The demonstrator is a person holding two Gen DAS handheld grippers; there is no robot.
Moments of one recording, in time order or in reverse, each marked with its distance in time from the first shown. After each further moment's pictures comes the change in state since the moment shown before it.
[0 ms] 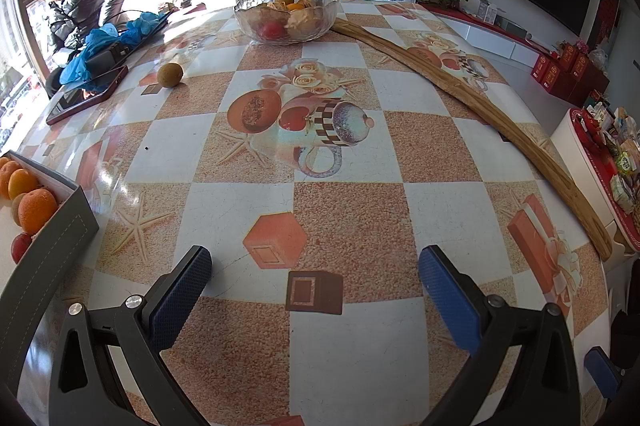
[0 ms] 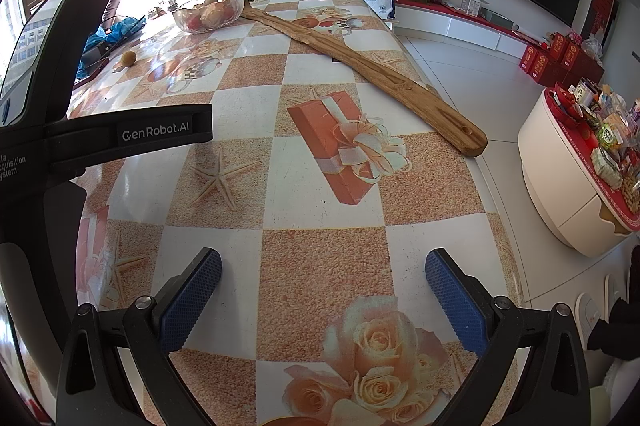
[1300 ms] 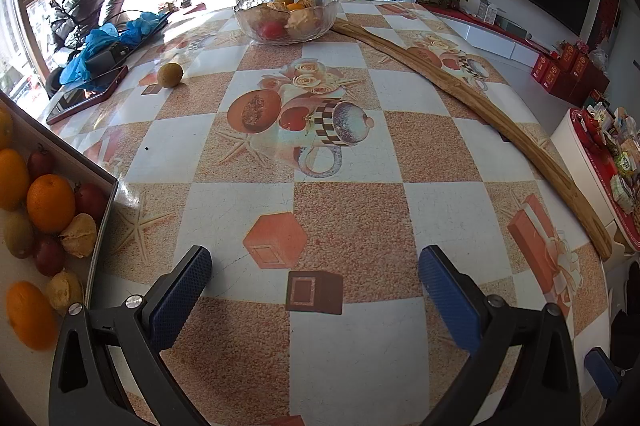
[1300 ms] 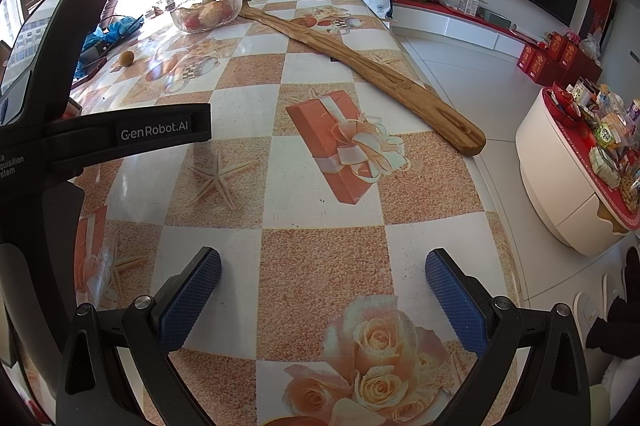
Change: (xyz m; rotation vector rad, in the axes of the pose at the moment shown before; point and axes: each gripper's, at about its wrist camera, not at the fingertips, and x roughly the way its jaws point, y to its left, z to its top) left arm 0.000 -0.001 0.000 0.000 0.000 0.000; right arm -0.001 0.001 -0.001 0.000 0.000 -0.003
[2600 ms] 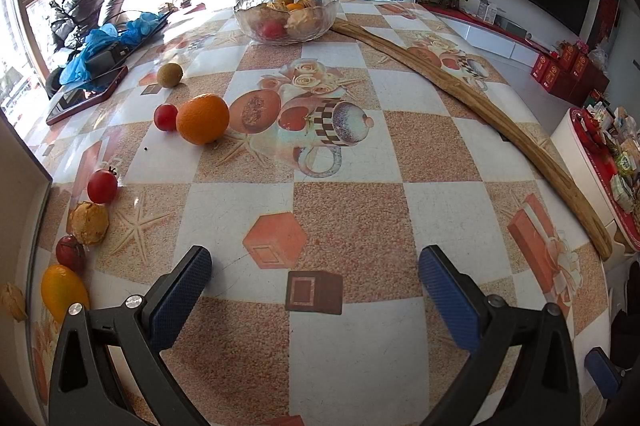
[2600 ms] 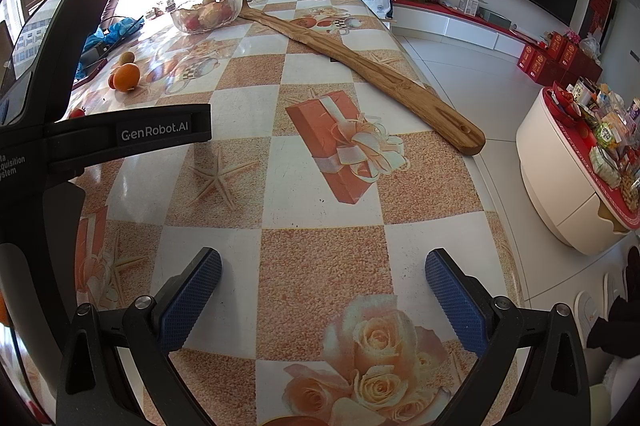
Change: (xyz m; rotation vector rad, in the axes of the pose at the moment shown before) left arm -0.012 -0.011 -0.011 0.003 0.000 0.001; right arm -0.001 -0.001 -0.001 0.000 -0.001 0.000
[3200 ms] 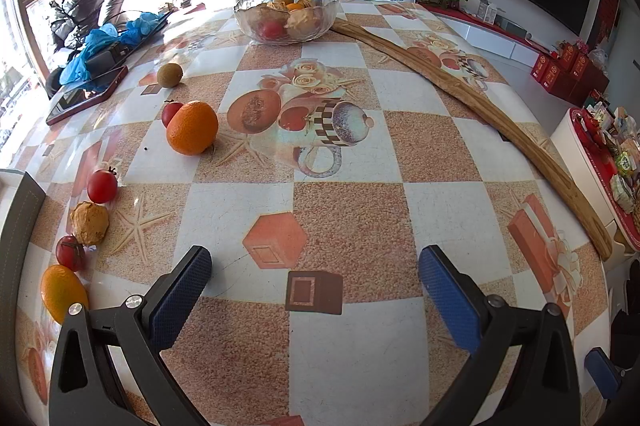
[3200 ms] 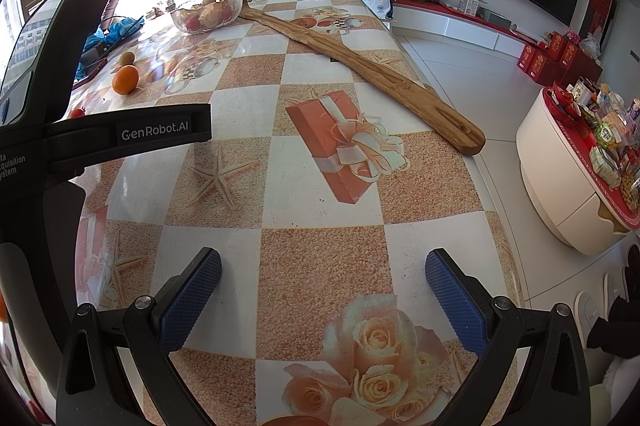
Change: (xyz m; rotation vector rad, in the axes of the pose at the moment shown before) left arm 0.000 0.000 0.000 0.000 0.000 0.000; right arm 0.000 0.000 0.000 0.000 0.000 0.000
